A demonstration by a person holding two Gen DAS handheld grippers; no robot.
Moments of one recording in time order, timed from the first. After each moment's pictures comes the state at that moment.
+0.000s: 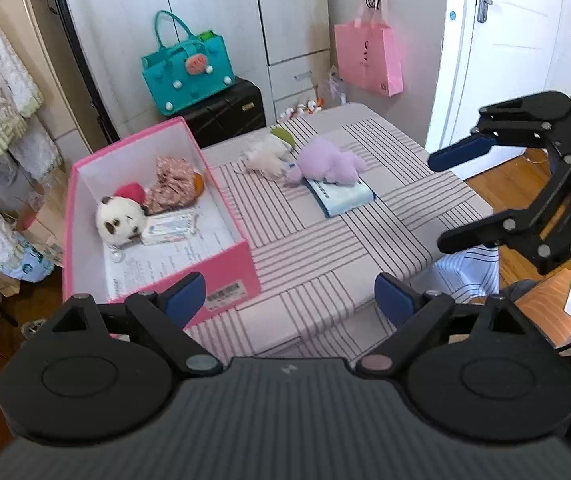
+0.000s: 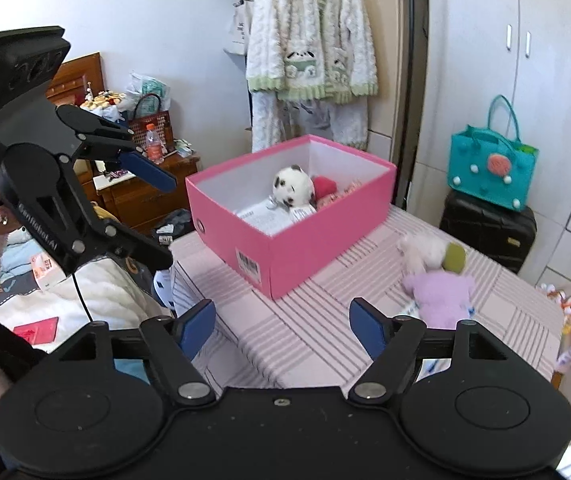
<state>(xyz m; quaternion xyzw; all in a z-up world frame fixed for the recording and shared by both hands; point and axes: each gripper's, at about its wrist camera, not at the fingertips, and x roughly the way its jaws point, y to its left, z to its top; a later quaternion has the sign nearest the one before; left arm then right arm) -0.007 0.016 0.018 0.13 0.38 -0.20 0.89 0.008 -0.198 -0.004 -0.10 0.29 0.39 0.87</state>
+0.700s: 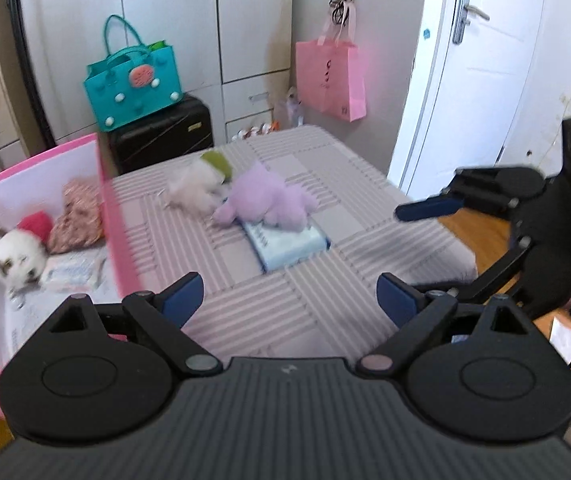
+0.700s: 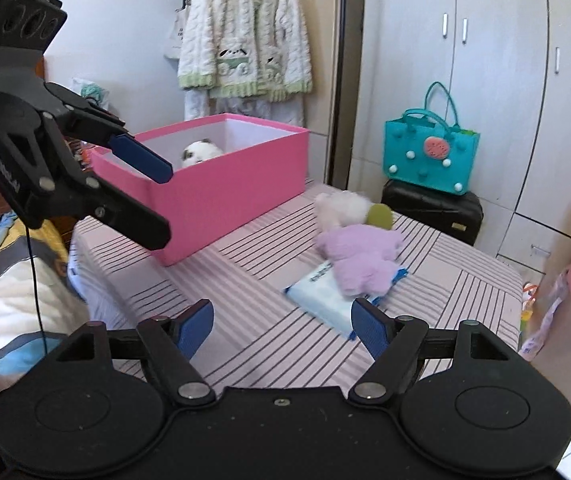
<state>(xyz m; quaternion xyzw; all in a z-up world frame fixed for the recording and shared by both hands) 0.063 -0.048 -0.034 0.08 0.35 -0.26 0.90 0.051 -0.246 -0.090 -0.10 0.25 0.32 0.91</state>
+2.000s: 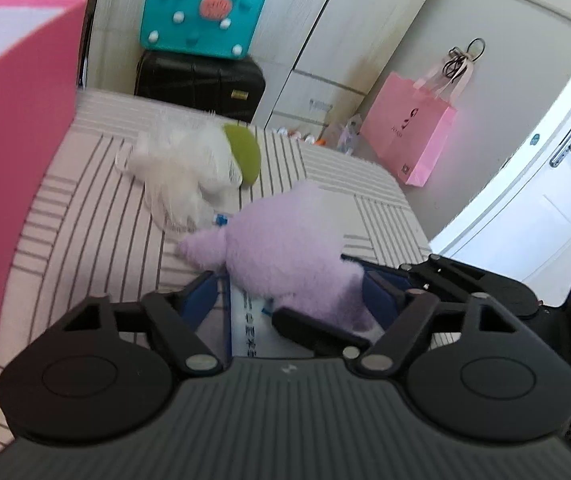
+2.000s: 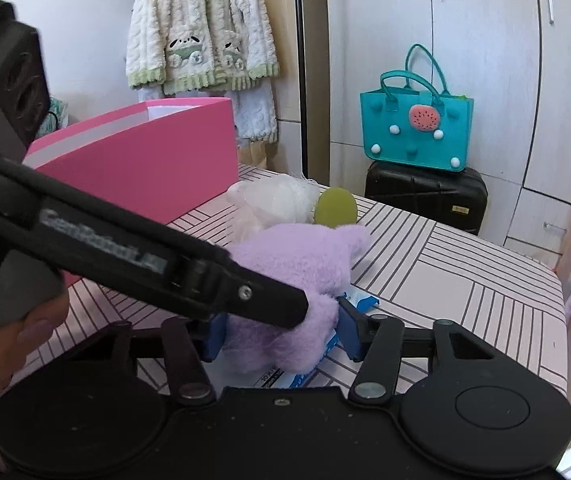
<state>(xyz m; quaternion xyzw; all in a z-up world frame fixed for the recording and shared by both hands) 0.204 -0.081 -0.136 -0.16 0.38 -0.17 0.89 0.190 -0.232 -0.150 -0.06 0.27 0.31 0.91</state>
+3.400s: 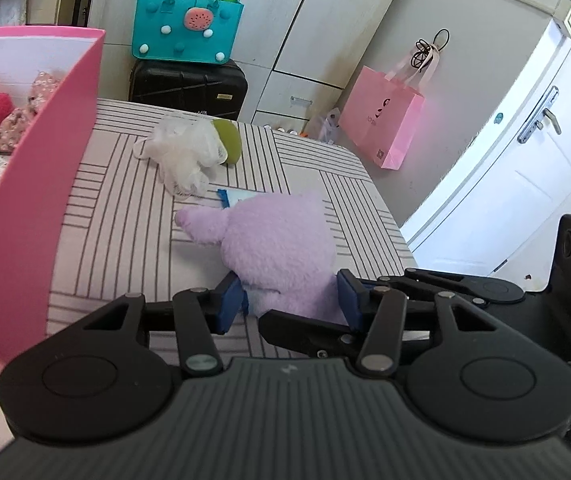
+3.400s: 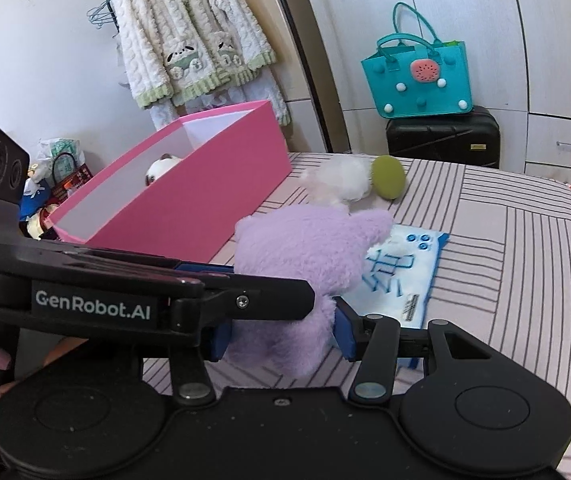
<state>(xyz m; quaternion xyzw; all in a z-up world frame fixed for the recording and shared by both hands) 0.126 -0.065 -0.096 -0.13 0.38 -0.19 0.90 0.134 -0.221 -0.120 0.06 0.34 0.31 0.88</state>
